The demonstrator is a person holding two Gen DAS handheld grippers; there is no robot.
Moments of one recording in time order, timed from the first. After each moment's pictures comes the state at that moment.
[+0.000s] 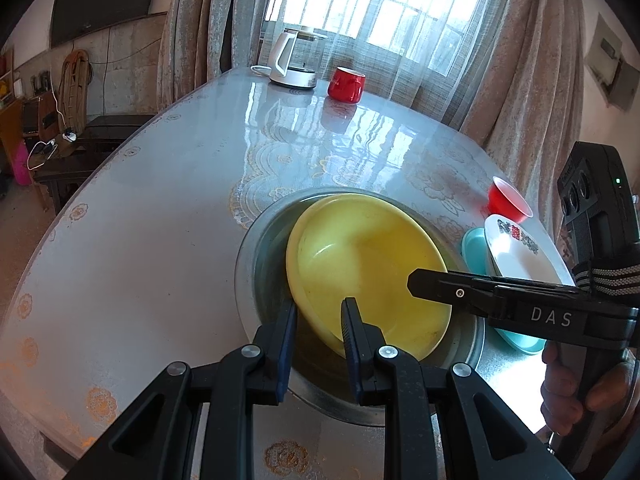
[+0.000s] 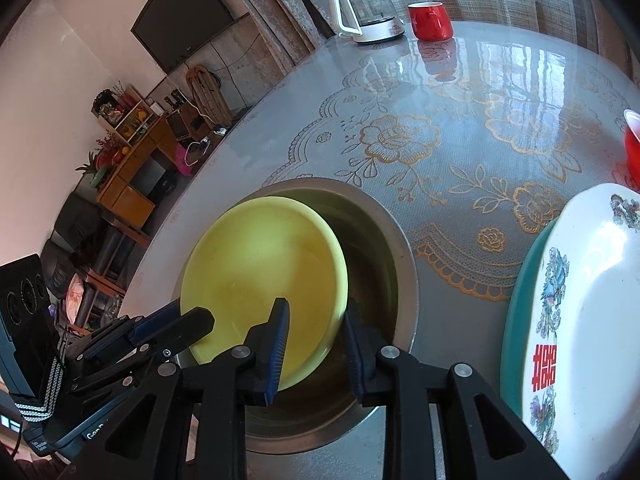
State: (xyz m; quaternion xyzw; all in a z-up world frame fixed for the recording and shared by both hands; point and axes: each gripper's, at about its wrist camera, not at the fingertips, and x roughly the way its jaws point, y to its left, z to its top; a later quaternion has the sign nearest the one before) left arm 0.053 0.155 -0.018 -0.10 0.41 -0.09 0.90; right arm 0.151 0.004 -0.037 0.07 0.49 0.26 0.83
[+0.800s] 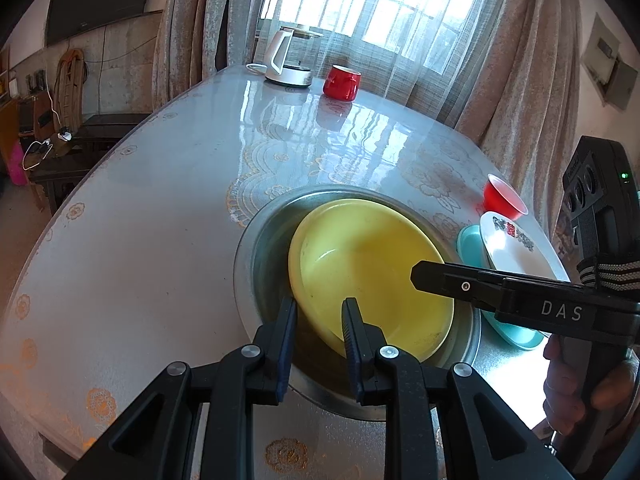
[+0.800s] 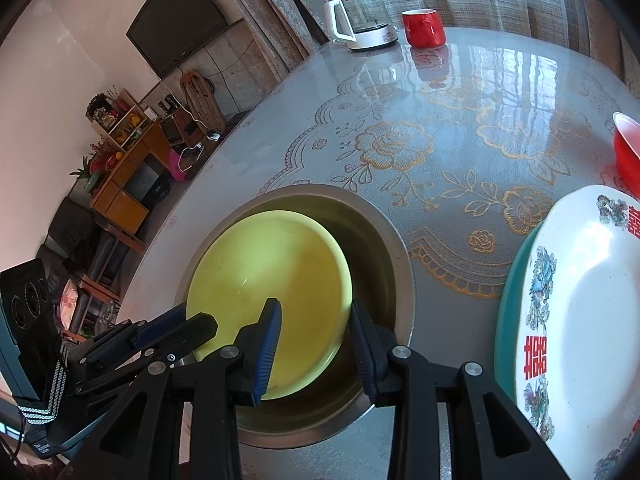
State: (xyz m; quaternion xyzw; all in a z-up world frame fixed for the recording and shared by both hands) left arm 0.053 0.158 -0.018 -0.10 0.41 -0.10 0.90; right arm 0.141 0.003 -0.028 0.08 0.48 0.25 0.84
